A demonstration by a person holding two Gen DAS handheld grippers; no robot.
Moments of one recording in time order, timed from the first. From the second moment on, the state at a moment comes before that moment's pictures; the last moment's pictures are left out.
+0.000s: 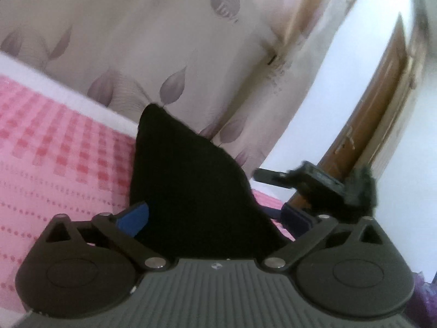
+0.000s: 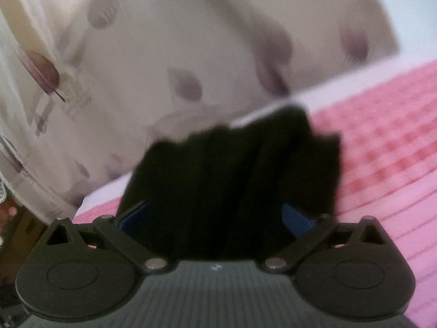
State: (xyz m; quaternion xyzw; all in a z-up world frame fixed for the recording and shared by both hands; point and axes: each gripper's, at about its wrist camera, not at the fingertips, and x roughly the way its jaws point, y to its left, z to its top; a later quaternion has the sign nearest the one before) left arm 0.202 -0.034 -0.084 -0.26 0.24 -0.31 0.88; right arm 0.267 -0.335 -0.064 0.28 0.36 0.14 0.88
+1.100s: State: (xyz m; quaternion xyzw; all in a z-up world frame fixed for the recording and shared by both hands) left arm 0.206 -0.027 -0.083 -0.27 0.24 -0.28 0.89; right arm 0.246 -0.412 -0.054 0.29 0.30 0.09 0.91
